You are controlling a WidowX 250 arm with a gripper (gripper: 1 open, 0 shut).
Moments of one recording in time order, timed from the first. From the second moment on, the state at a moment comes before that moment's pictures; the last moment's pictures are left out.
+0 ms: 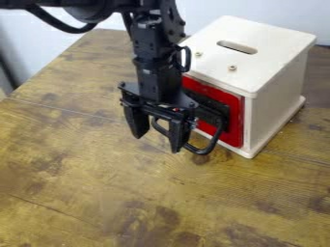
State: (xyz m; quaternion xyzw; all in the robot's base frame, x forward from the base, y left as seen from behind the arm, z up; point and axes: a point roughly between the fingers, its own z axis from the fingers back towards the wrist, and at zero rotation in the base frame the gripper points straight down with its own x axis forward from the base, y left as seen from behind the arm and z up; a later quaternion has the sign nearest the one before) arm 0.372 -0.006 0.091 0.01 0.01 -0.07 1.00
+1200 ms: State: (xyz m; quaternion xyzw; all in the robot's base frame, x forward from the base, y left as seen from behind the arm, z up) arm 0.370 -0.006 0.076 0.02 0.00 -0.07 1.00
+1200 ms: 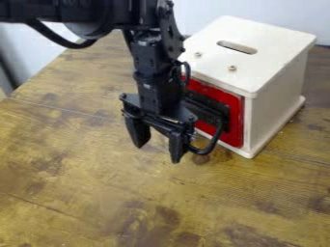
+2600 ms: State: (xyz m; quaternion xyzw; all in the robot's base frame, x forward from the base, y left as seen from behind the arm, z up) arm 0.368 -0.008 0.060 0.01 0.02 -0.08 1.00
